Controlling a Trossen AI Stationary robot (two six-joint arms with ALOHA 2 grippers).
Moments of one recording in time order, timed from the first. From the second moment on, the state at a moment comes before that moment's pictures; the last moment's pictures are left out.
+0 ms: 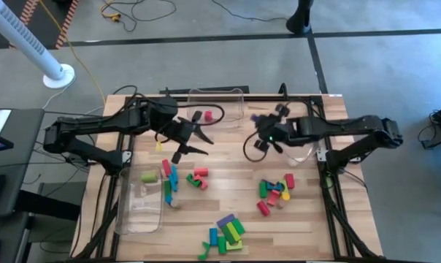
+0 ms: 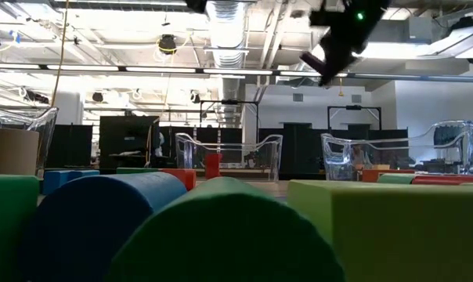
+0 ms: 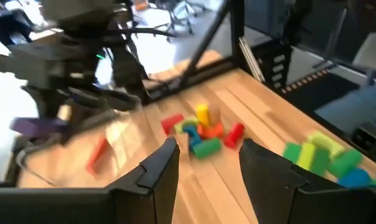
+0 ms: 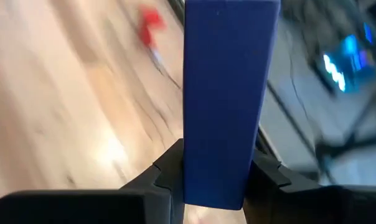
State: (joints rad) left arm 0.18 1.25 1.17 -0.28 0.47 0.41; right arm -0.06 1.32 1.14 -0.82 0.67 0.20
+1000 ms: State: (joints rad) left arm 0.09 1.25 0.97 -0.29 0.45 0.42; right arm -0.51 1.34 0.90 -1.00 0.28 0.34
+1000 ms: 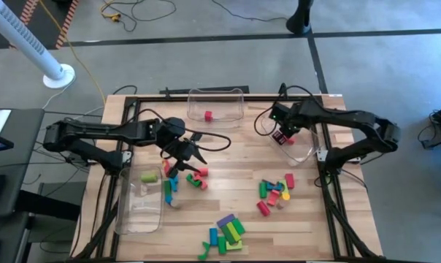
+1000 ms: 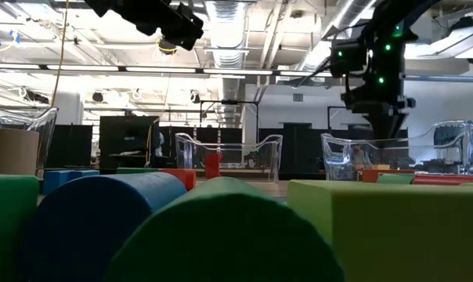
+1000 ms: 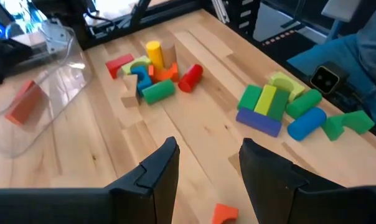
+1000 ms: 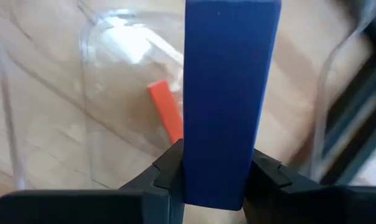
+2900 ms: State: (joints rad) left arm 0.10 1.25 0.97 -0.27 0.46 0.41; right arm -0.55 1.34 0.78 -0.87 0.18 0.30
